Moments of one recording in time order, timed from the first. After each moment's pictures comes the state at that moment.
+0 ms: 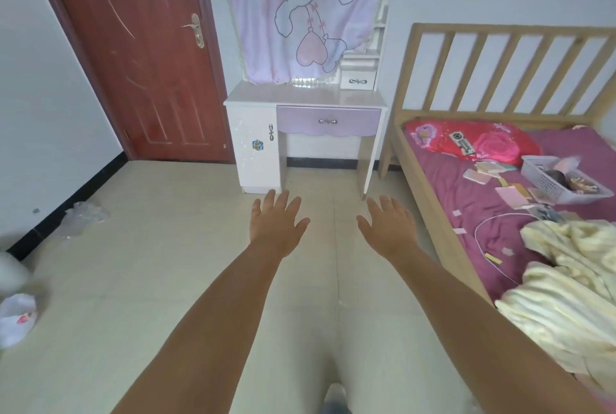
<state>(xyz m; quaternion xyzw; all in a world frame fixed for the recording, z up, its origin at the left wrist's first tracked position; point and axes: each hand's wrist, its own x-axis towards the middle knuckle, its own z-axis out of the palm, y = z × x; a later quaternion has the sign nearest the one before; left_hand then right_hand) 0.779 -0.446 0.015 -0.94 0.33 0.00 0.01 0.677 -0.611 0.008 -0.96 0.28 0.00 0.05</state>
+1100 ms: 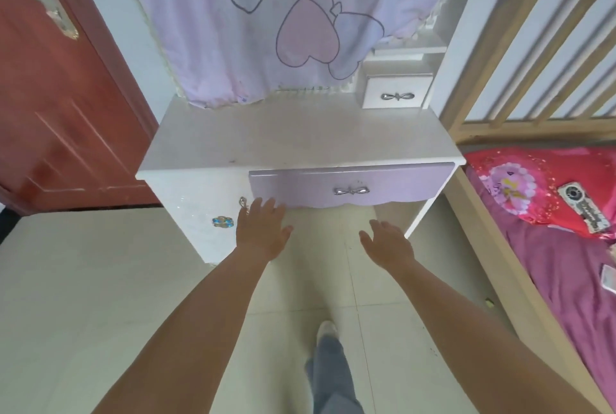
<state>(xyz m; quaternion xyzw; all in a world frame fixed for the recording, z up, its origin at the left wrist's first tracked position) 1.534 -0.850 -0.066 -0.92 0.38 0.08 0.03 1.394 -1.014 -0.093 -0.90 0.39 0.09 0.20</state>
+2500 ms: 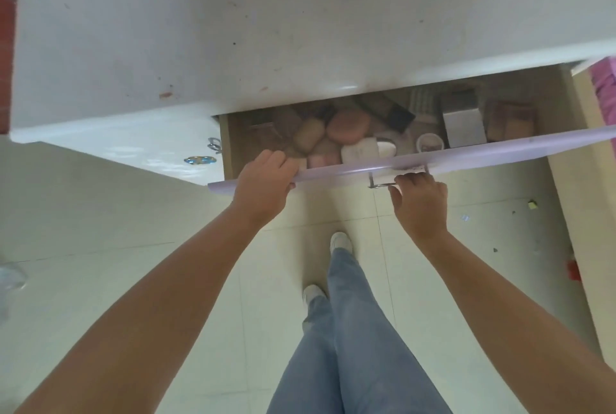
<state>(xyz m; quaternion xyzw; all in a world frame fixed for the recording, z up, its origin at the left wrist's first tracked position) 1.674 -0.950 -0.225 -0.82 0.57 0.02 -0.05 1.484 -1.114 -0.286 -0.94 0.31 -0.13 0.01</state>
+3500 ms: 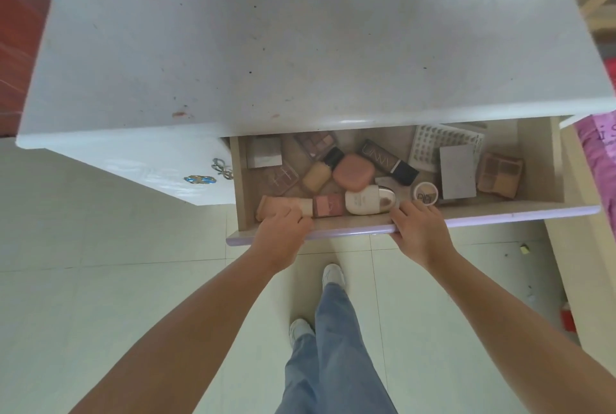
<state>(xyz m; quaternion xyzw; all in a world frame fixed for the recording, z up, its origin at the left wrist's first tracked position) 1.645 -0.945 -0.254 -0.82 0.55 0.18 0.04 1.495 -1.135 -0.255 -0.99 0.13 0.03 0.02</state>
